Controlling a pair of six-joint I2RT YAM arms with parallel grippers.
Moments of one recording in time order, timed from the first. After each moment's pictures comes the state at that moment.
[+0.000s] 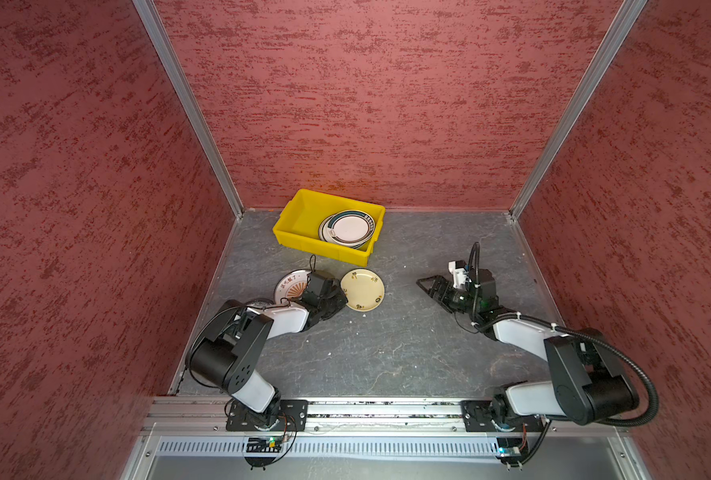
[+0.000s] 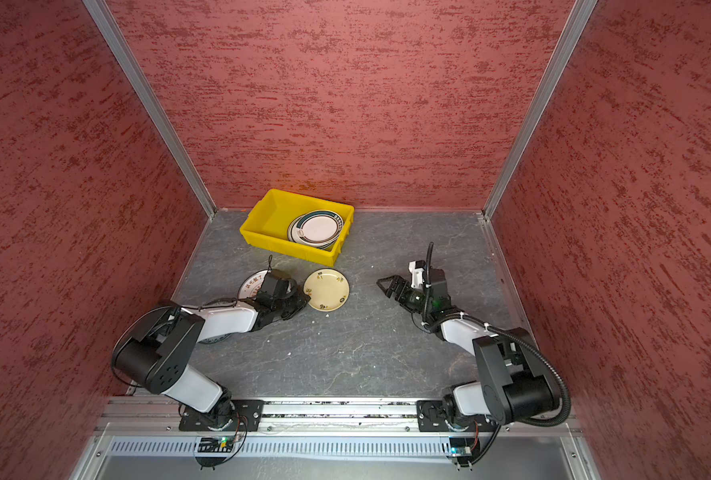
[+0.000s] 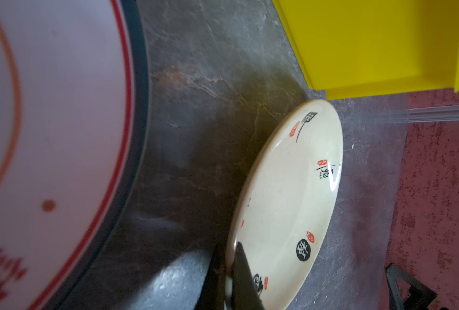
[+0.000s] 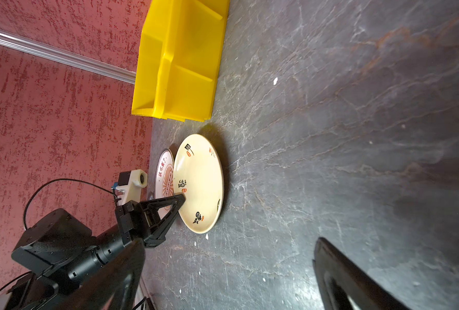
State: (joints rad) left arm -0.47 1.57 0.61 0.15 0.12 -1.01; right arm 0.21 1.39 0.48 0.38 -0.57 0.86
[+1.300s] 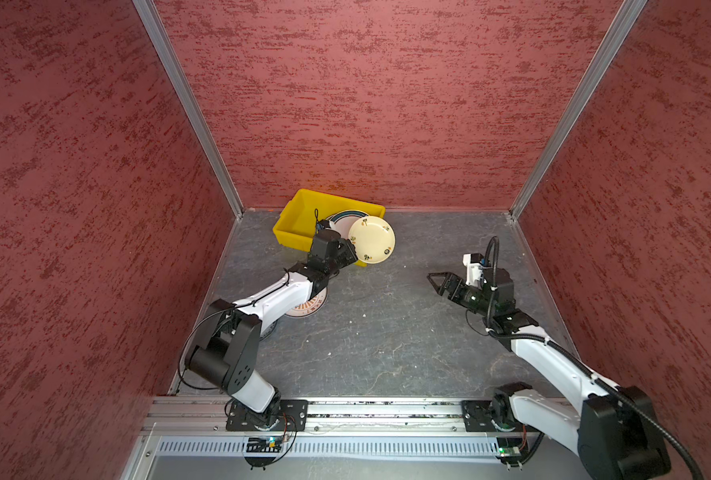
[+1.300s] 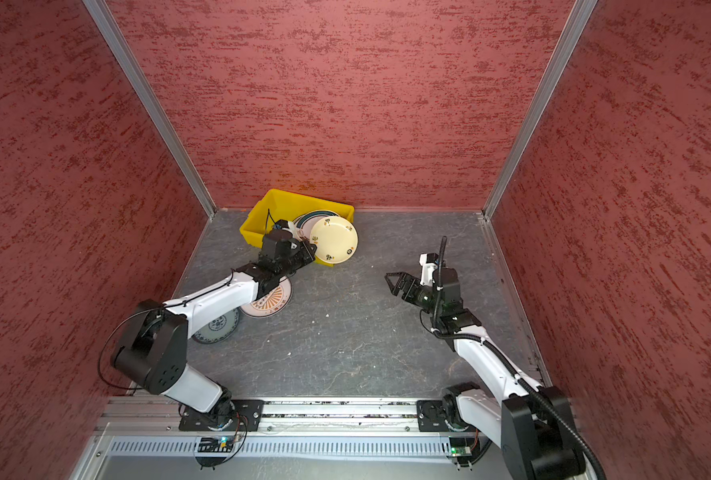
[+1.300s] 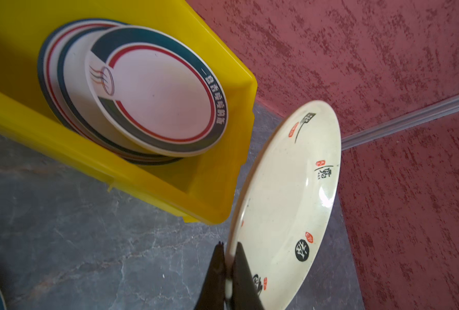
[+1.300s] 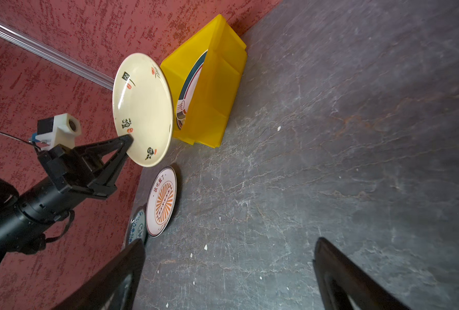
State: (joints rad) left arm -0.42 1.60 1.05 0.07 0.02 -0.79; right arm 0.21 1.06 0.51 0.12 -0.42 0.72
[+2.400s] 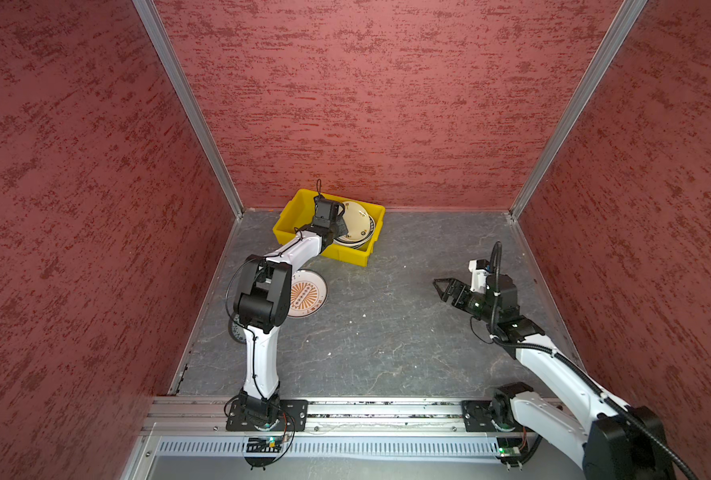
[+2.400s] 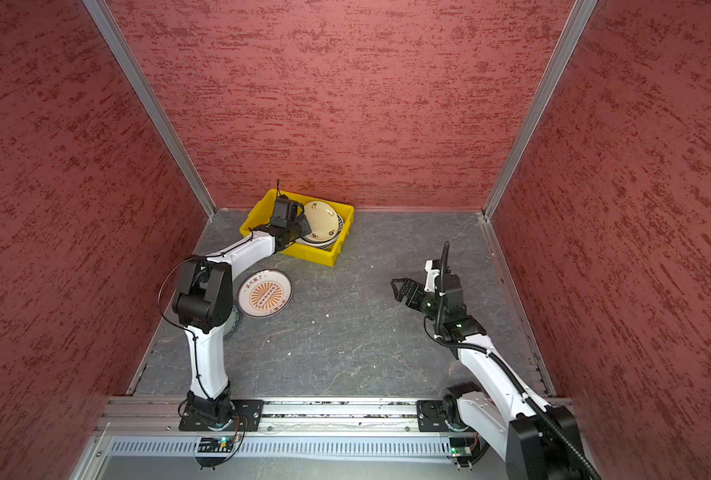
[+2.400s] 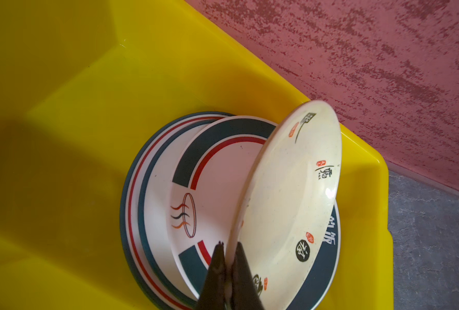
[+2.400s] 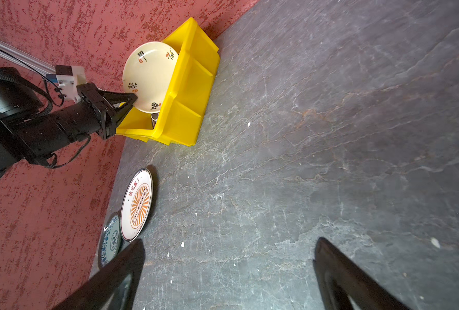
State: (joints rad) left arm -0.30 2.08 1.62 -0.22 -0.13 -0.56; right arm 0.21 0.97 0.48 0.00 -0.33 0.68
